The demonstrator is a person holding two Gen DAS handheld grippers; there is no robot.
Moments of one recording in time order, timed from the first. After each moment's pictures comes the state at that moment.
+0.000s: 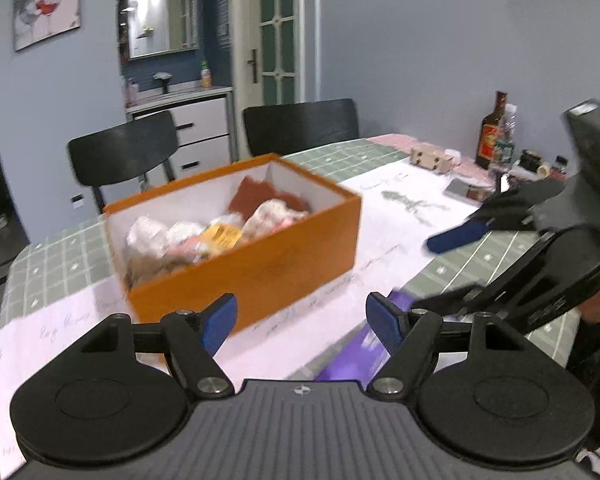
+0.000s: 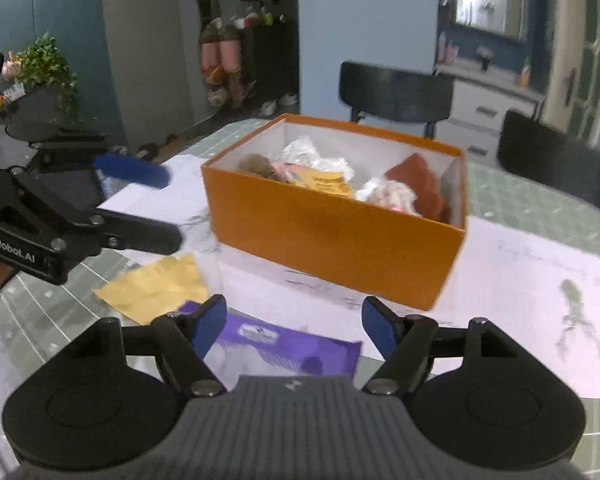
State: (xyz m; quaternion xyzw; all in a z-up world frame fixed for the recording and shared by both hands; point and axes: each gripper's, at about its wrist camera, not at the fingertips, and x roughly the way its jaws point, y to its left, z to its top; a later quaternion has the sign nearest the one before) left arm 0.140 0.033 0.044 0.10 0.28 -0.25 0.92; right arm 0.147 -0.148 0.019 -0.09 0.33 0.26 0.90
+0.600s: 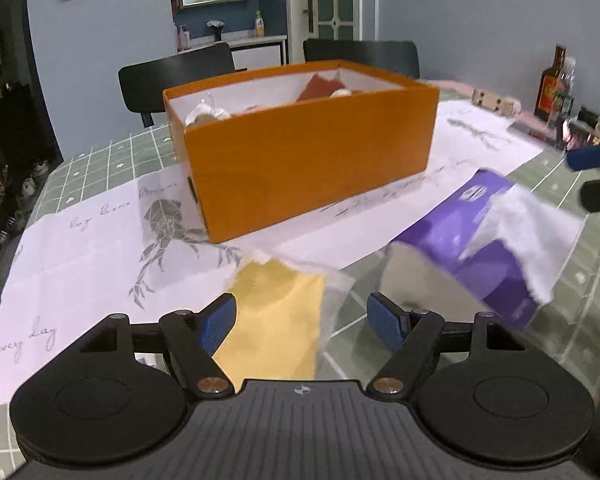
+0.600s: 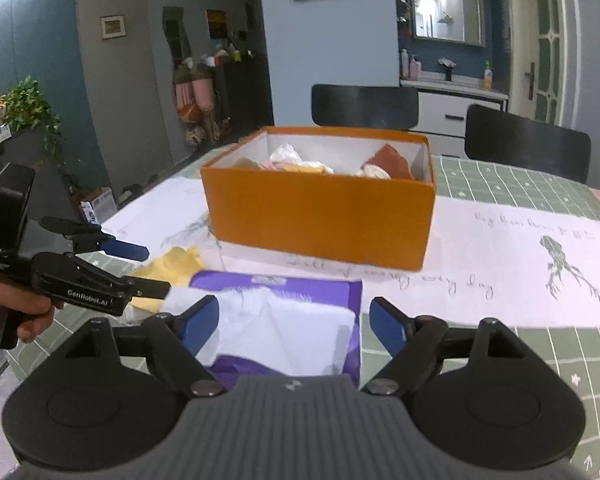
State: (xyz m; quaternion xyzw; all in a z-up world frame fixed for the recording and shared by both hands) left arm 0.135 0.077 -0.038 0.10 0.34 -0.17 0.92; right arm 0.092 -0.173 -0.010 -0.02 0.30 0.23 0.93
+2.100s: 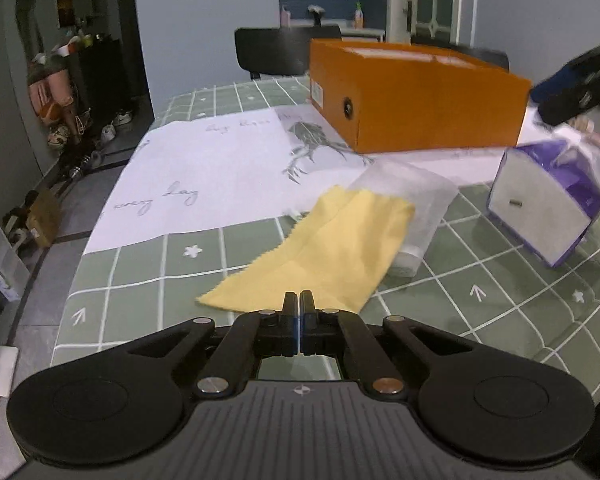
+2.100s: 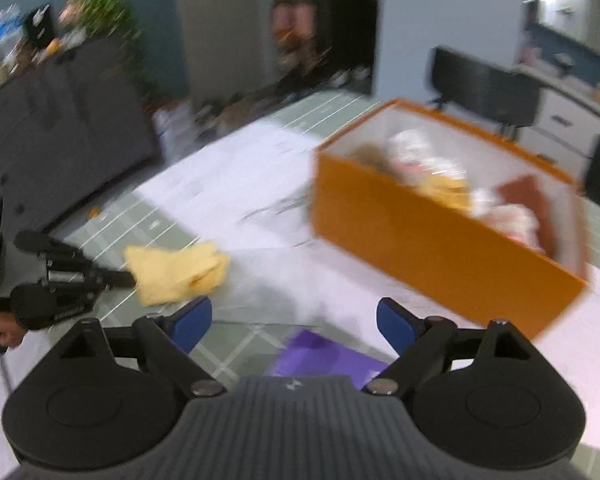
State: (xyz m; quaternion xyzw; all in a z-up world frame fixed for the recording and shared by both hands) left arm 0.050 0.182 -0.058 0.03 0.34 -0.05 0.94; right arm 0.170 -0.044 0.009 -0.14 0.38 0.36 0.84
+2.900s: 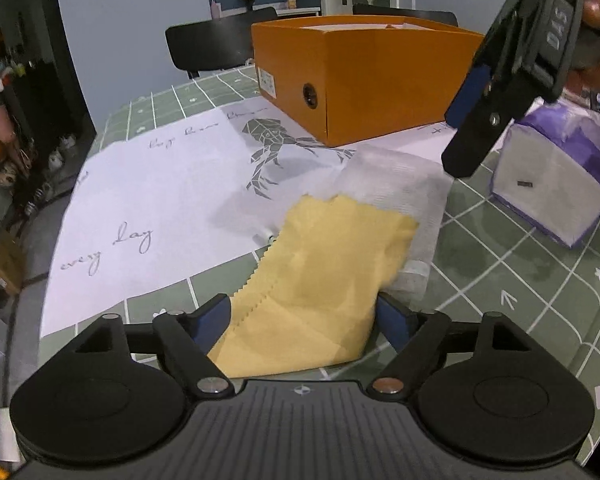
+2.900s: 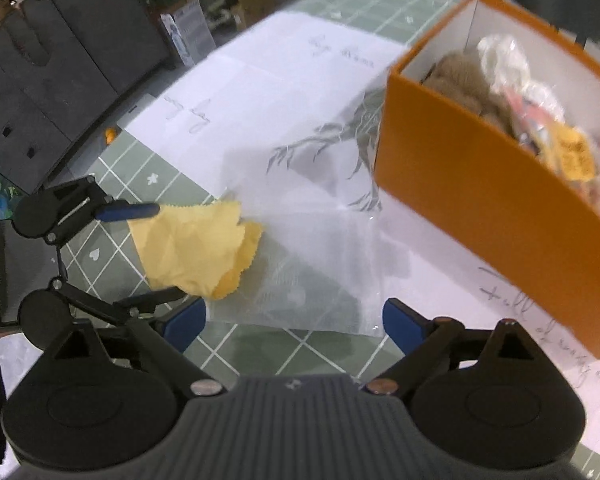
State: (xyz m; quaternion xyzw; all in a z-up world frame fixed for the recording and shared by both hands) left arm 0.111 0.186 -0.072 0.10 0.37 -0.14 0.91; right arm 0.244 0.048 -0.036 -0.16 0.55 0.36 0.74
